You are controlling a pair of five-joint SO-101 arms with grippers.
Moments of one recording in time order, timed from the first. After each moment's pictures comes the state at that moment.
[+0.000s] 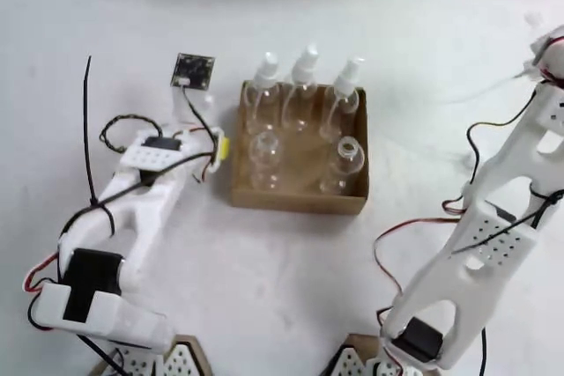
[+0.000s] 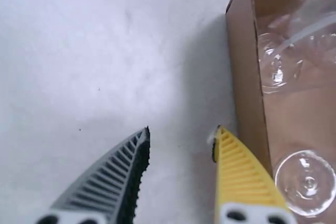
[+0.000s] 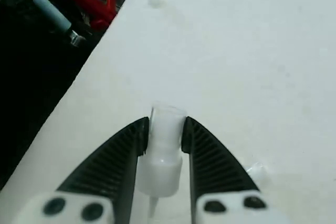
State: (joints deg) left arm 1.7 1.3 38.2 28.1 2.0; right arm 28.2 44.5 -91.0 96.2 -28.4
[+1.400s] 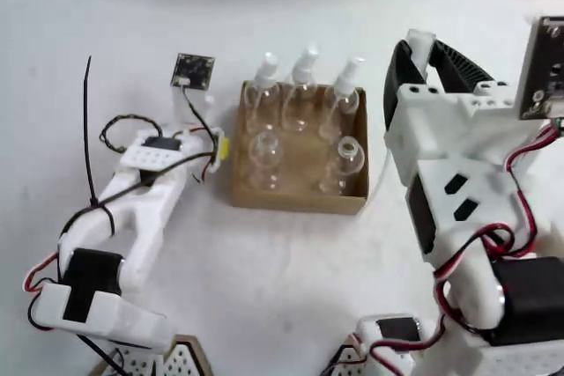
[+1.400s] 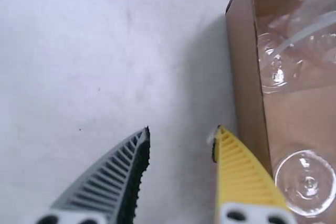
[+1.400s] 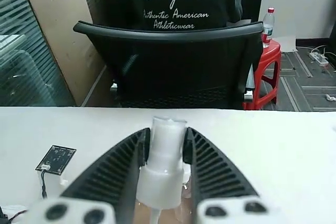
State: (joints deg) left arm 1.7 1.3 38.2 28.1 2.0; right arm -8.1 -39.2 -22.1 83.1 -2.6
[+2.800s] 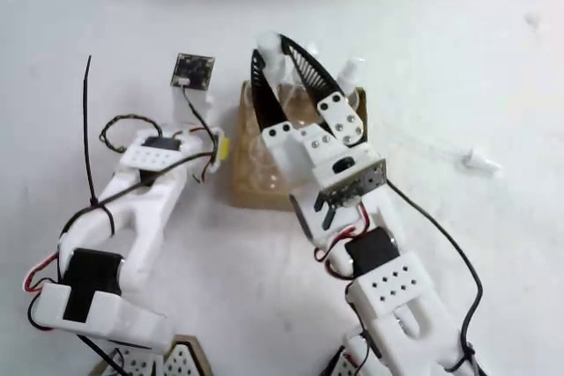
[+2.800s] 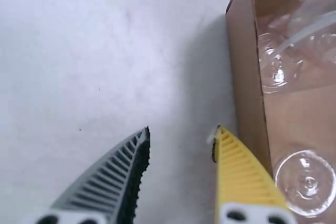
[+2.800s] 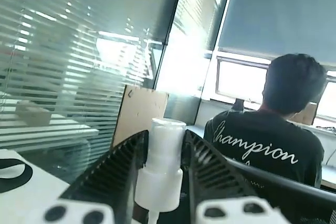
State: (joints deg) left arm 1.7 1.3 38.2 28.1 2.0; right arm -30.5 -53.7 60.3 -21.5 14.6
